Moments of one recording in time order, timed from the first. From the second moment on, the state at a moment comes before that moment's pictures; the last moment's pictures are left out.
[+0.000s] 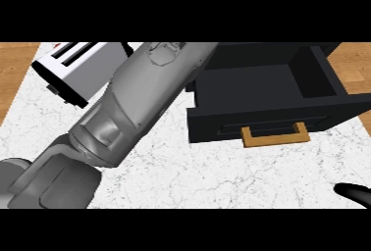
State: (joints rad) left arm -1.57 0.00 -0.28 -0.41 0.41 0.54 0.14; right arm -0.04 -0.14 -0.30 -2.25 -0.08 0.06 0.39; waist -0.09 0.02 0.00
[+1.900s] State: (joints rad) left arm -1.65 0.00 -0.29 -0.28 0.58 0.62 0.00; right arm -0.37 -0.31 0.08 -1.67 0.73 -0.01 0.07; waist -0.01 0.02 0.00
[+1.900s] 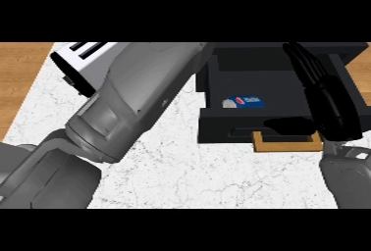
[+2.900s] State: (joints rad) left arm -1.55 0.13 -0.27 -0.39 0.54 0.57 0.07; right arm -0.77 -0.17 0.04 -0.81 1.03 -0.50 -0.06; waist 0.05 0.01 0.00
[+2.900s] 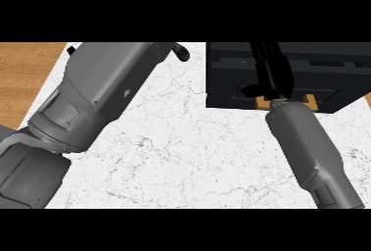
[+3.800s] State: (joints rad) left arm -1.37 0.25 -0.31 -0.65 0.51 0.51 0.18; right arm -1.10 -0.19 -0.07 -0.37 1.07 -0.64 -0.09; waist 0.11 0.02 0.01
